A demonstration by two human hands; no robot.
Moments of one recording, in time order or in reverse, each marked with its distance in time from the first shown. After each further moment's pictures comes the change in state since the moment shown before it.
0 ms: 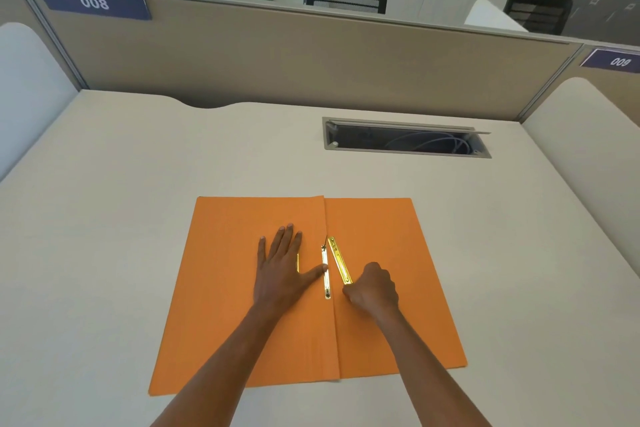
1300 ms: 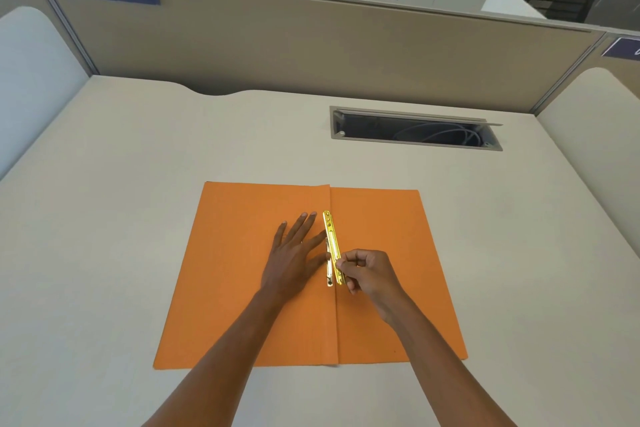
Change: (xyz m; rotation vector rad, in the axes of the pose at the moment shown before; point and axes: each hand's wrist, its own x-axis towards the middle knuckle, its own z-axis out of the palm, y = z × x) left_hand 0.000 0.002 -0.002 0.006 -0.029 0.235; right_hand -0.004 0.013 0.000 0.812 -0.257 -0.317
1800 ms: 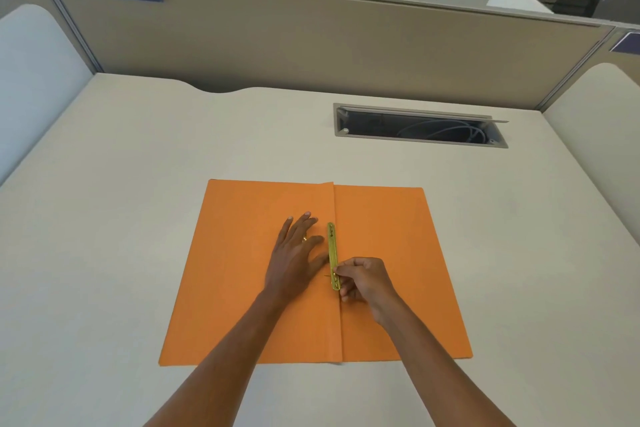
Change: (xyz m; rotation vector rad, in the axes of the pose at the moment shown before) left_hand -0.005 0.000 0.001 -0.086 0.247 0.072; right_hand 0.007 0.014 0.013 0.063 0.053 0.208
